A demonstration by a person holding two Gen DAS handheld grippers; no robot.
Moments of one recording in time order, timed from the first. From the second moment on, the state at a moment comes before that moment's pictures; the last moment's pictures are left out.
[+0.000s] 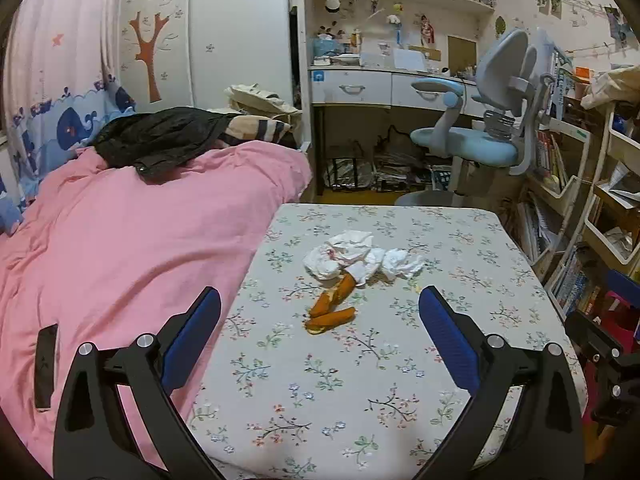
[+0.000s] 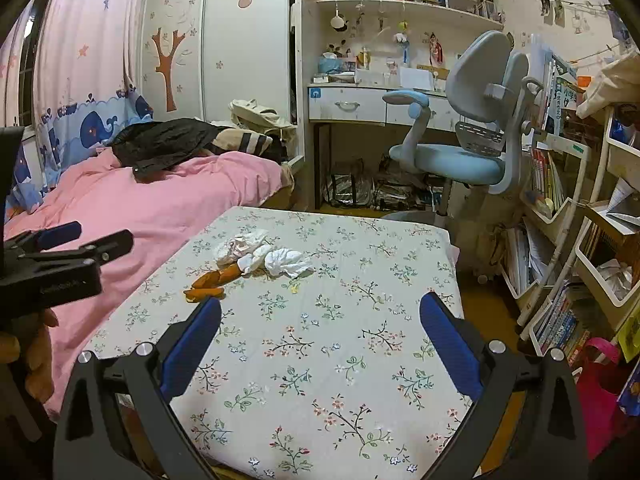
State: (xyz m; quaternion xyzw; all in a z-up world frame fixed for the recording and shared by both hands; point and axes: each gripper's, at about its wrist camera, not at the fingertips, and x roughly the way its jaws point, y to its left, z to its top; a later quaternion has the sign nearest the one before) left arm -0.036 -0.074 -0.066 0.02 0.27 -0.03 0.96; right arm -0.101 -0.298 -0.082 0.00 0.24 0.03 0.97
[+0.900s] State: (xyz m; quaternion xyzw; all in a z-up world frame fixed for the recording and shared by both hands) left arm -0.035 -0.065 -0.068 0.01 0.28 -0.02 0.96; right arm -0.097 -0.324 -0.080 0.05 0.24 0.02 0.97
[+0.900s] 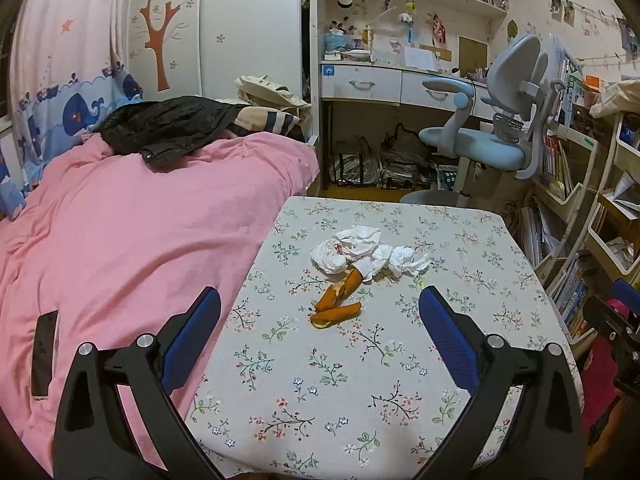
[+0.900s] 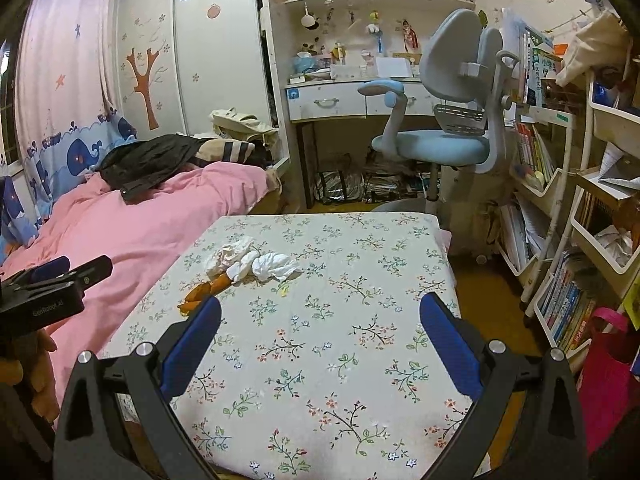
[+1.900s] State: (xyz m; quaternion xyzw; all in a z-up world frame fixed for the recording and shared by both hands) left arm -0.017 -0.054 -0.082 0.03 0.30 -0.03 0.95; right arm -0.087 -0.304 -0.092 0.01 0.27 0.04 0.96
